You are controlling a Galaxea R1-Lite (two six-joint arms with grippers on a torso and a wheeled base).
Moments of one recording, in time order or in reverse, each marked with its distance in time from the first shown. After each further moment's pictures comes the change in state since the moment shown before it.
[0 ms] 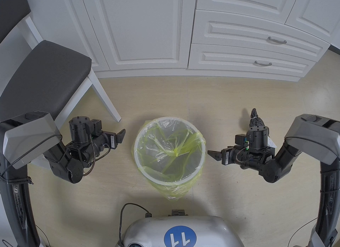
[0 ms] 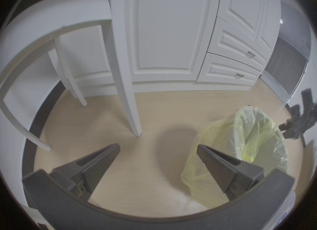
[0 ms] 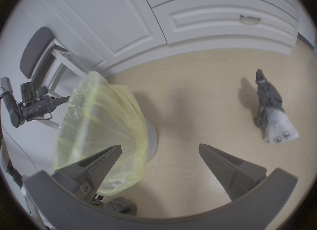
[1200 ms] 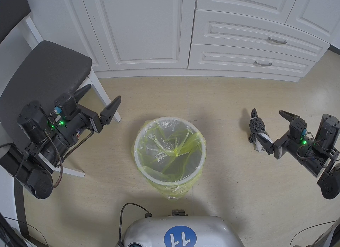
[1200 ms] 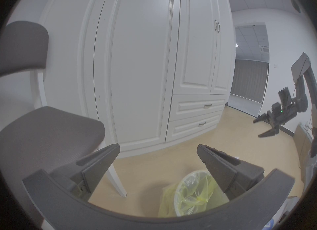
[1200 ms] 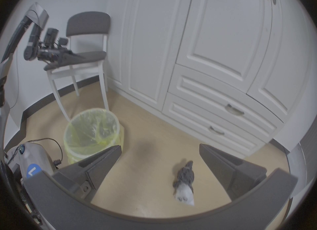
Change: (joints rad) left arm -0.073 -0.447 0.326 -0.344 -0.198 0.114; right arm -0.053 -0.701 0.560 -0.247 -0.122 -0.622
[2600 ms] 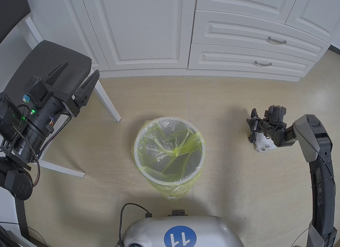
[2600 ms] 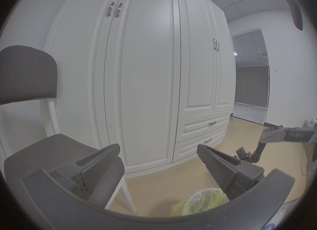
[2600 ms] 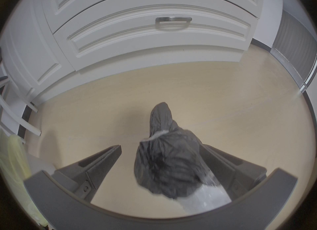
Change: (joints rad) left arm 0.029 -0.213 0.028 0.002 0.003 0.004; right arm -0.321 1.061 -1.428 0.652 -0.021 0.600
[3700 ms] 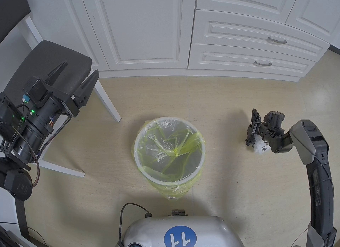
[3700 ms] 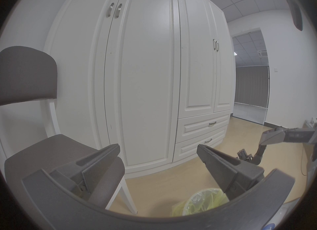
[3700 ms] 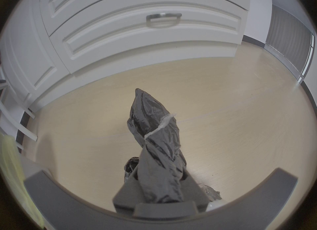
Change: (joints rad) left arm 0.000 -0.004 0.003 0.000 0.000 0.001; right arm 0.003 0.068 0.010 -0.124 -0.021 0.057
